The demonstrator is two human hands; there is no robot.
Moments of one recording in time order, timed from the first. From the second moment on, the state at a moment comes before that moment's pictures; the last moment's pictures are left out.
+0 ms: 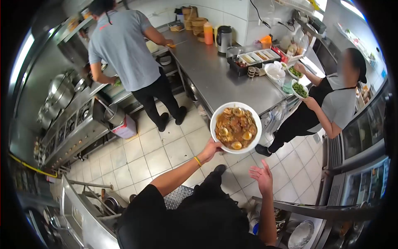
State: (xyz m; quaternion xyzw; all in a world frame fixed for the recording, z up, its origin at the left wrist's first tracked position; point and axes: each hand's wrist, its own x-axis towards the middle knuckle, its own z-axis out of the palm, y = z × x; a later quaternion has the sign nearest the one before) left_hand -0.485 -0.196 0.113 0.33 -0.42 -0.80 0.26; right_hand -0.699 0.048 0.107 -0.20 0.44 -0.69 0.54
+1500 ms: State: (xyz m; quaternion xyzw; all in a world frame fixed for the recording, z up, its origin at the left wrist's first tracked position) left_hand -0.195 -0.208 0.250 0.25 -0.75 -0.53 0.32; right_hand -0.421 -0.029 -0.020 -0.46 0.61 -0.38 0.51
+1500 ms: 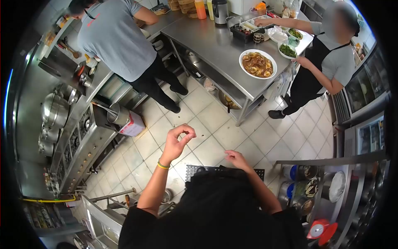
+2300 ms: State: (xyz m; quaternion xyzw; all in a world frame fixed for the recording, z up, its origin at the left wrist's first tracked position) left_hand -0.278 -0.220 0.233 0.22 -0.66 -0.63 0.34; right_hand -0.517 0.090 -0.104 -0.31 0.72 -0.34 0.52
